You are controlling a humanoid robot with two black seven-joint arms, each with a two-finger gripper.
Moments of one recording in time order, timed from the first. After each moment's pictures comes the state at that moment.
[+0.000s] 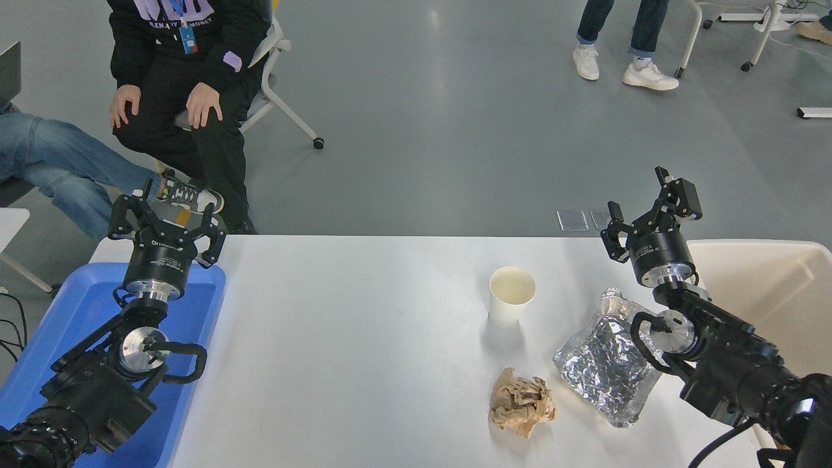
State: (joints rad) left arm -0.60 0.23 -0.90 -0.42 -0.07 -0.57 -0.53; right arm 0.73 -0.17 0.33 0.33 0.23 0.32 0.68
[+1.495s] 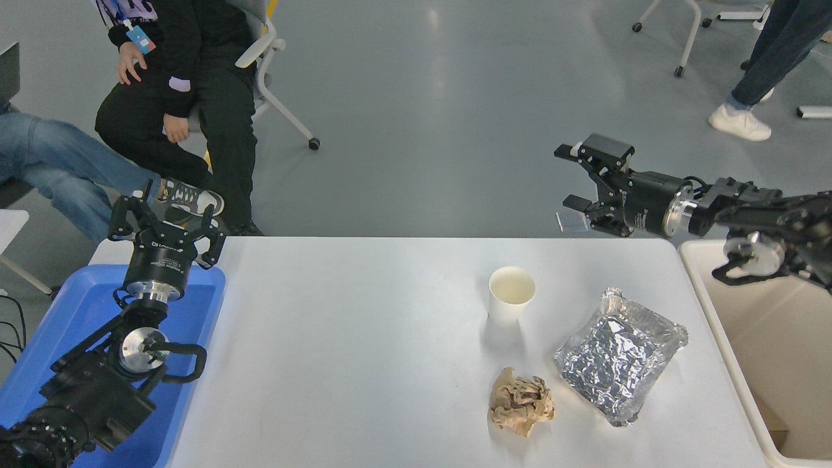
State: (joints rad) left arm -0.60 0.24 -0.90 -0.42 -0.07 -0.57 -0.53; right arm 1.56 -0.42 -1.09 0.96 0.24 0.40 0.68
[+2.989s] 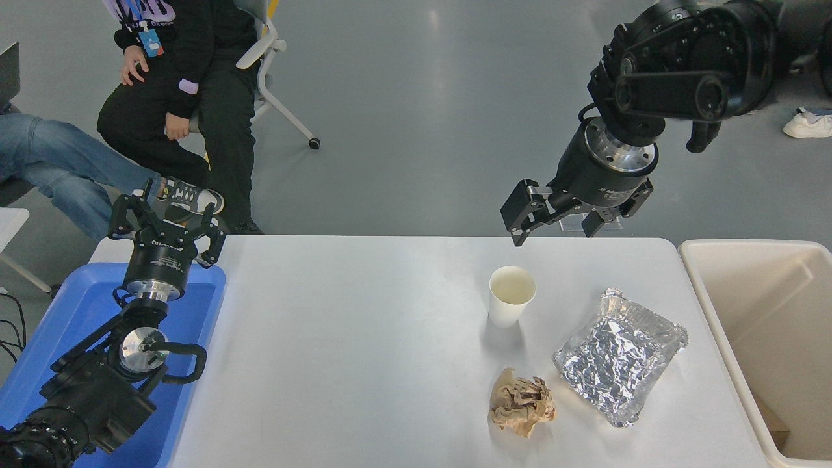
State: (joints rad) left arm -0.60 0.24 -0.89 -0.42 -0.07 -0.57 -0.53; right arm 2.22 0.00 -1.34 1.23 -0.05 0.78 0.16
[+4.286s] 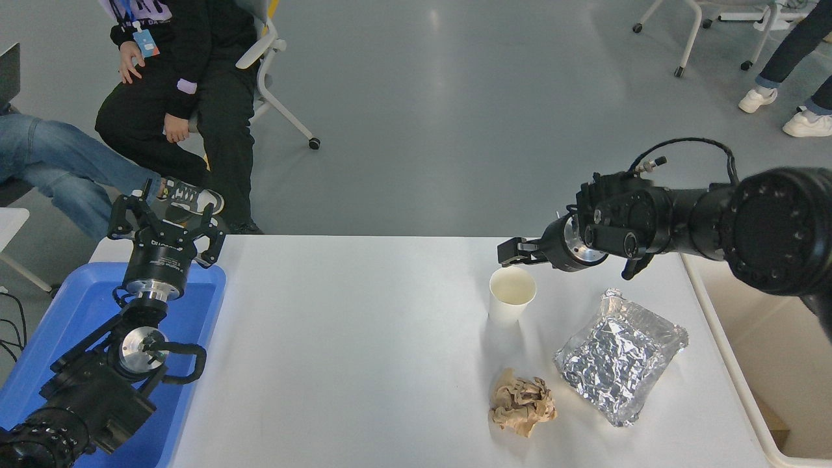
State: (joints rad) left arm -0.60 0.24 -0.90 -0.42 -0.07 -0.57 -0.53; right arm 1.49 0.00 -1.27 0.79 -0.04 0.25 0.15
